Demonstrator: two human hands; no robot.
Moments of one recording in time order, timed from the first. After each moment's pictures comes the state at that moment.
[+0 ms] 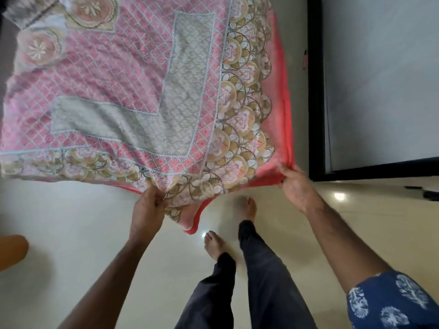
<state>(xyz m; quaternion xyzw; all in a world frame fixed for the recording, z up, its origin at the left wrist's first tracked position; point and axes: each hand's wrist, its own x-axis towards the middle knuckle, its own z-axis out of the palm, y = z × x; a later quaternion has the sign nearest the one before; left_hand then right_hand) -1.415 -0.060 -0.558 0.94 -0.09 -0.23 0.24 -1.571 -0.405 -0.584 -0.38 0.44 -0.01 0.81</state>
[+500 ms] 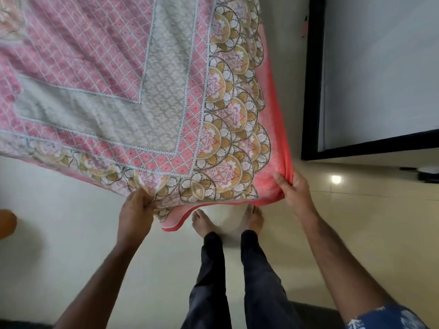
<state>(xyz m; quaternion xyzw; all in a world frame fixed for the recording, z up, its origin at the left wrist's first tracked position) -1.501 -0.052 -0.588 0.95 -0.06 -0.24 0.17 -1.675 -0.394 -0.610 -0.59 0.47 -0.02 0.66</state>
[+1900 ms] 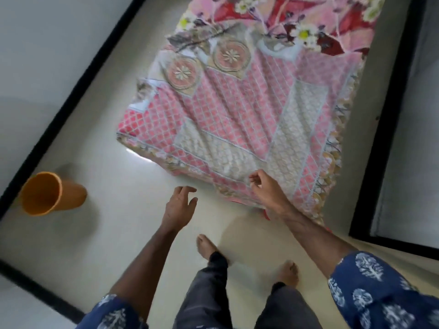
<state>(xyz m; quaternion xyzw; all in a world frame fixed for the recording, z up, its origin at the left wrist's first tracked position) -1.358 0.101 -0.495 0.94 -0.02 -0.25 0.24 -1.382 -0.182 -0.506 -0.84 0.18 0.18 0.47</state>
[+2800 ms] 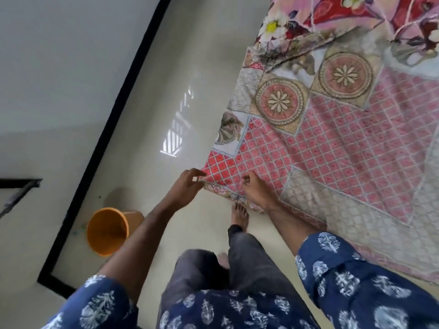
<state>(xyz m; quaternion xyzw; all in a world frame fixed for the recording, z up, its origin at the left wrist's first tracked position) -0.943 0.381 -0.486 0.88 -0.02 -0.37 0.31 -1.012 0.162 -0.573 -0.77 0.25 0.30 0.51</state>
